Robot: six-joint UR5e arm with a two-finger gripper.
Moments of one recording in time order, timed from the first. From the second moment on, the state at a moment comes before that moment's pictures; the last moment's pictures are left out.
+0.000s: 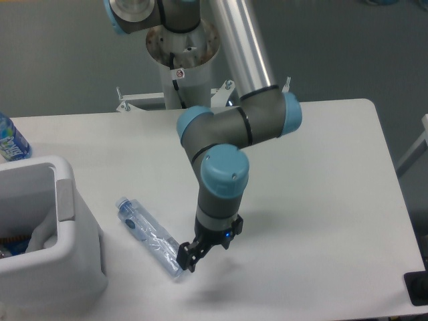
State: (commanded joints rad) arm 2.31 -2.18 -1.48 -0.92 1.42 -0.33
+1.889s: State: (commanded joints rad) arm 2.22 -2.25 -1.50 -0.92 1.52 -0.33
